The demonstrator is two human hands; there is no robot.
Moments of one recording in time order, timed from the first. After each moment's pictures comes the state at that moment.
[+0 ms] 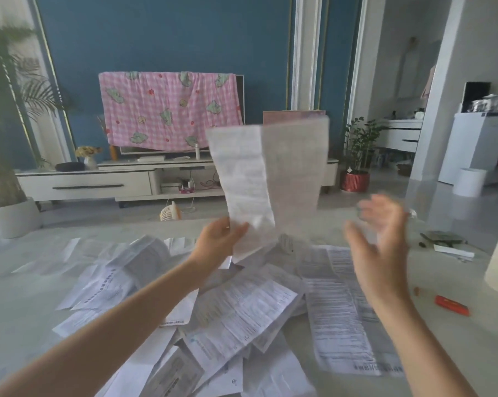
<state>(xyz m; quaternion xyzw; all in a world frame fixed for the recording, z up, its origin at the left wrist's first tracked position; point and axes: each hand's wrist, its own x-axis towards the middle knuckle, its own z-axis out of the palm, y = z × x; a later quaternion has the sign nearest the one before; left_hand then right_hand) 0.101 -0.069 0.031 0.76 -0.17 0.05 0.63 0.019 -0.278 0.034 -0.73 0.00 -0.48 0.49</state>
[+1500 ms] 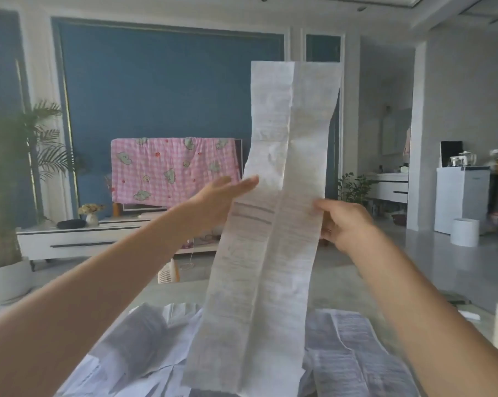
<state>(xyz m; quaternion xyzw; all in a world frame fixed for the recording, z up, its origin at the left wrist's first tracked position) 0.110 -0.063 0.214 0.73 -0.23 -0.04 0.64 0.071 -0.267 0.182 -0.58 0.06 -0.22 0.78</state>
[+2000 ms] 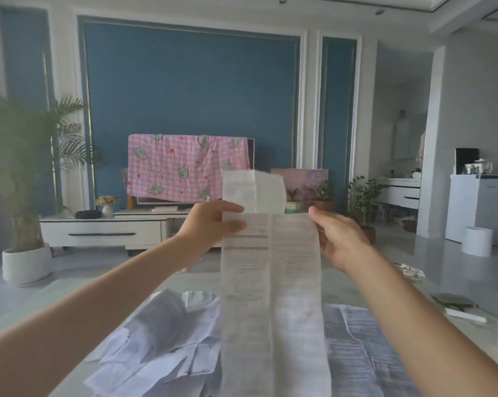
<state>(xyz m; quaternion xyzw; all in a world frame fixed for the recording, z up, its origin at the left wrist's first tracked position) 0.064 -0.007 0.166 0.80 -0.22 0.19 0.52 0.052 -0.222 0.159 -0.58 0.02 -0.18 0.79</state>
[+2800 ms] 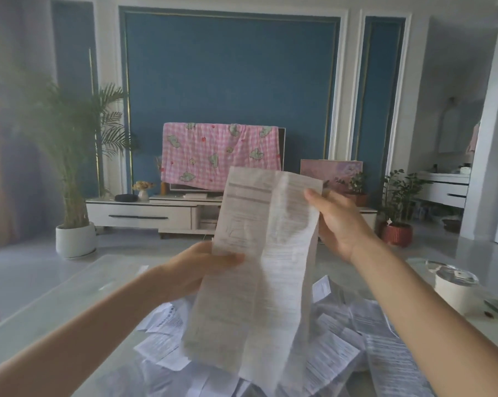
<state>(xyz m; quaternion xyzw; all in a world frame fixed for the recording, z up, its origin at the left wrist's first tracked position) 0.039 0.080 0.105 0.70 -0.21 -0.11 0.68 0.052 -0.149 0.161 -0.61 -0.14 -0.13 0.77</state>
